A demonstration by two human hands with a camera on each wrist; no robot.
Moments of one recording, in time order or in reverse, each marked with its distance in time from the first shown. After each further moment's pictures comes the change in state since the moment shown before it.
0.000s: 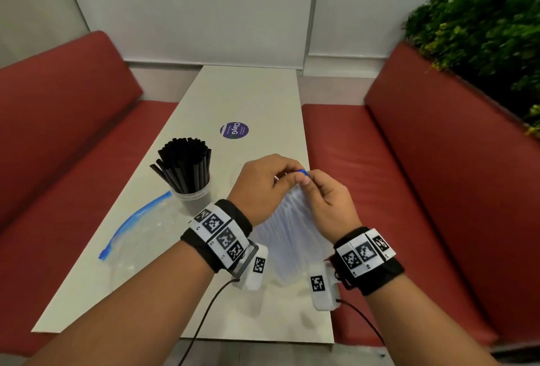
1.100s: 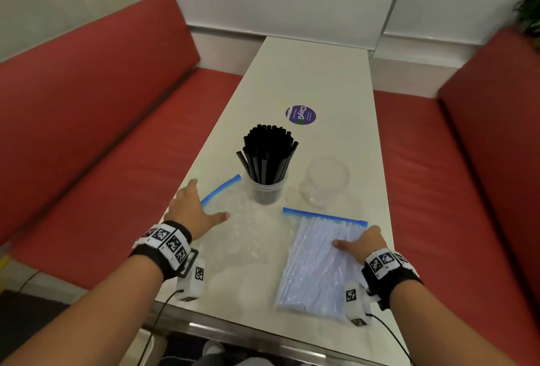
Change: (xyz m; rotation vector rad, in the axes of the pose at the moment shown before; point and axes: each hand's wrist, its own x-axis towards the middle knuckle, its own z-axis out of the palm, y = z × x) left_hand -0.125 -0.201 -0.192 0.556 -0.017 -1.015; right_hand 0.003 0.106 0.114 -0.579 -0.270 1.040
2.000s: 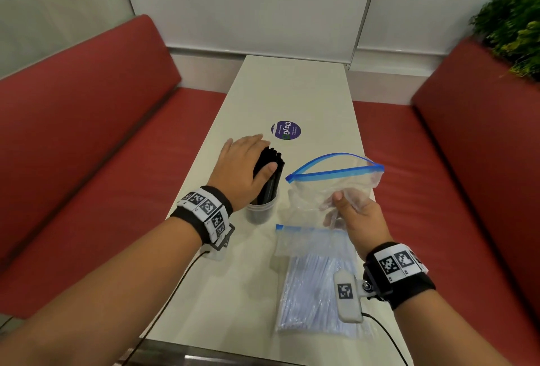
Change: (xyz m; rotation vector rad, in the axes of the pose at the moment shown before) left_hand 0.028 0.135 -0.037 0.055 0.276 0.907; right_hand -0.076 -0.070 -0.050 0.937 -0.091 -0.711
